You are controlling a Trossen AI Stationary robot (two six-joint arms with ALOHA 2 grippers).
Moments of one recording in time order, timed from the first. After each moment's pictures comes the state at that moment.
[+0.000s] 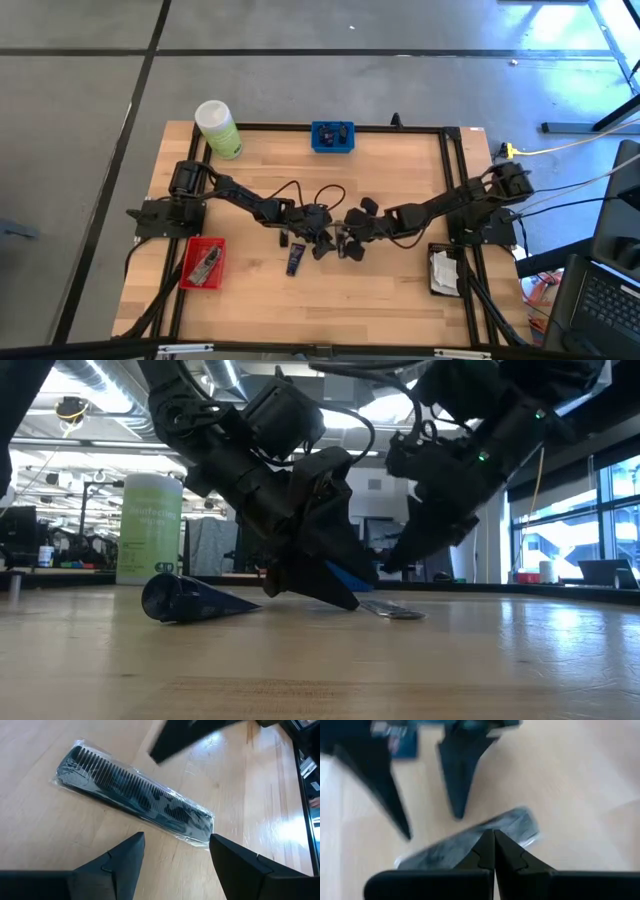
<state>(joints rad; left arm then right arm) -0.06 1.98 0.95 0.33 0.15 -0.68 0.23 1.69 0.79 0.02 0.30 0.48</state>
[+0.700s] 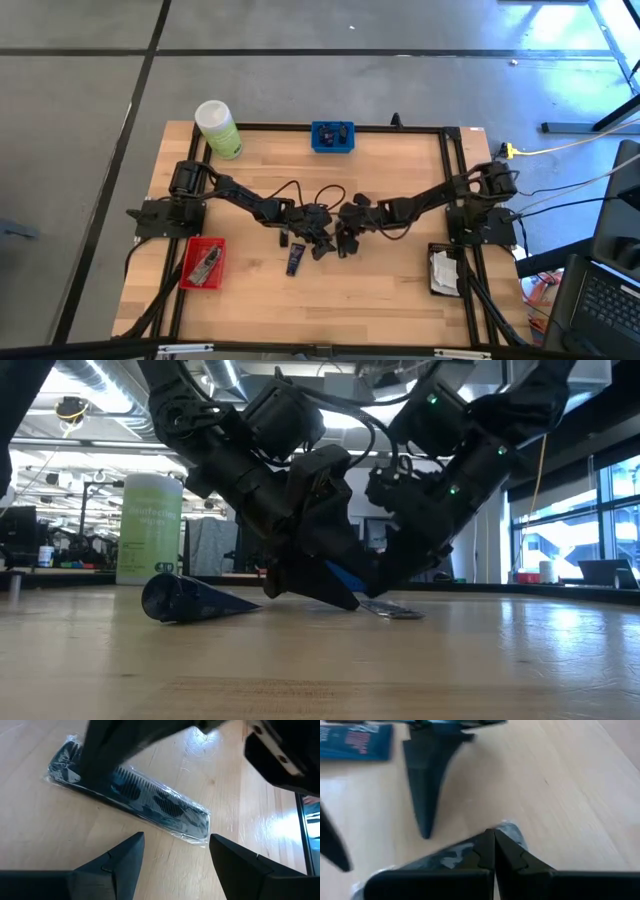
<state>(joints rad) -0.06 1.98 0.94 0.34 0.18 -0.69 0.12 1.80 0.79 0.14 0.18 0.40</state>
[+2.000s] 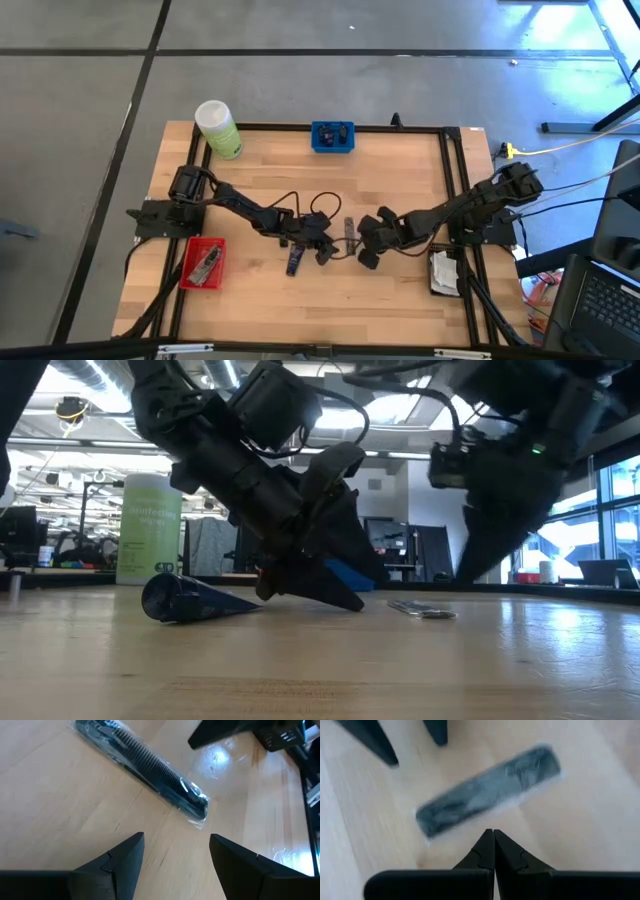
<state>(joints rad) -0.14 1.99 0.94 0.41 -0.04 -0.83 0.34 1.62 0.78 -0.28 0.30 0.71</state>
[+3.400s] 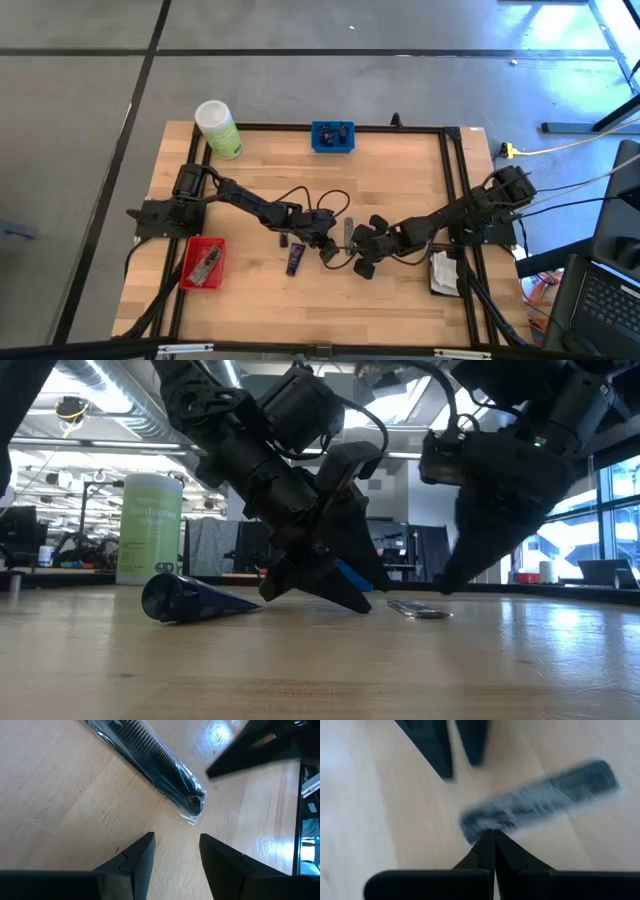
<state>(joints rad) -0.10 2.02 1.05 0.20 0.14 -0.89 0.39 1.69 0.80 -0.15 0.27 0.70</state>
